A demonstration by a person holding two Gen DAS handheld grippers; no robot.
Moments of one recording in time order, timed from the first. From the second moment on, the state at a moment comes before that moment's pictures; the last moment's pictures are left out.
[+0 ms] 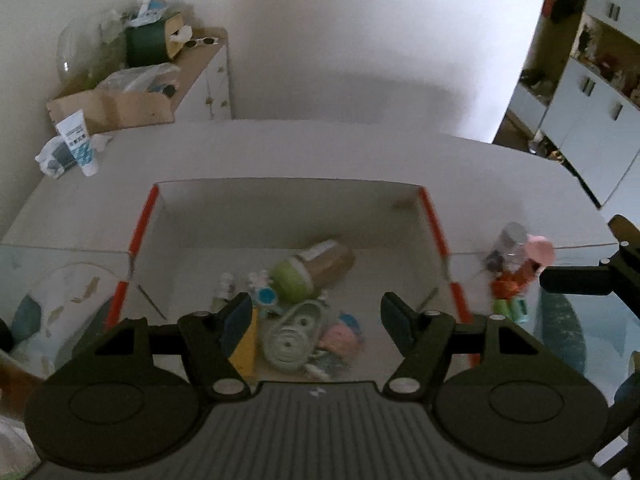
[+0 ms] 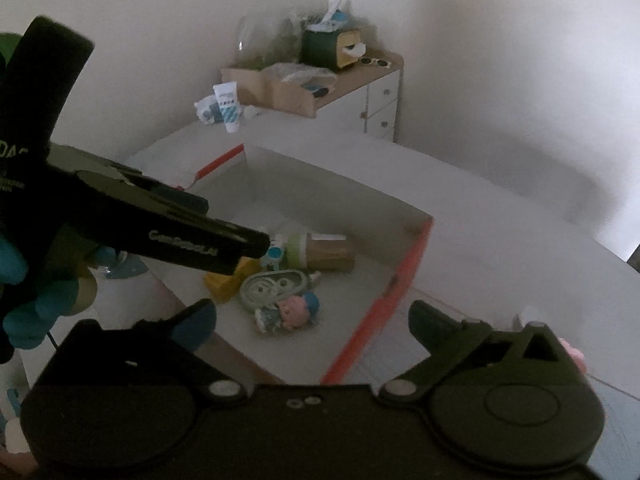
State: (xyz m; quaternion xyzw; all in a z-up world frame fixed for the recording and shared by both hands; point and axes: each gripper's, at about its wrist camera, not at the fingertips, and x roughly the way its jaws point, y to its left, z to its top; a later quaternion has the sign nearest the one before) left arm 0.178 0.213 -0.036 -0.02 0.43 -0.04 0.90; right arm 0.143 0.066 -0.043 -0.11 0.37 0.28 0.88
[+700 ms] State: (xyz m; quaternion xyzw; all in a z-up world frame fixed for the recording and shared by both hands) left arm 0.154 0.078 -0.047 0.02 0.39 -0.09 0.92; right arm 0.122 -0.112 -0.056 -0.04 0.39 0.21 0.90
